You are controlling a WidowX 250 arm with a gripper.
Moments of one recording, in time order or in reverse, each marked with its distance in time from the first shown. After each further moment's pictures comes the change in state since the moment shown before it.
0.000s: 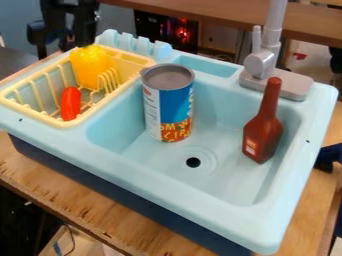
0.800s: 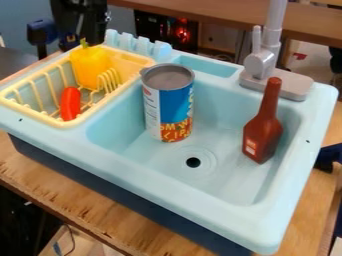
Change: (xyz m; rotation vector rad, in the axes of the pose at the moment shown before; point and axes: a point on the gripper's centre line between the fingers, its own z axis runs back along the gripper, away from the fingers) arm 0.018 0.004 -0.004 0.013 -0.010 0.034
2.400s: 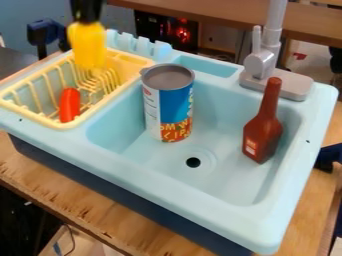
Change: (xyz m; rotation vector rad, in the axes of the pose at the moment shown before) arm -0.008 -0.029 0.038 0.033 -0.009 -0.009
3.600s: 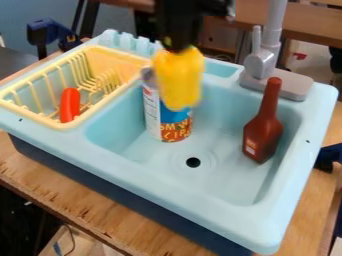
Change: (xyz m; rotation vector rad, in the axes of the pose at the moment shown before) arm -0.068 -0.172 0.031 -0.077 -0.173 -0.166
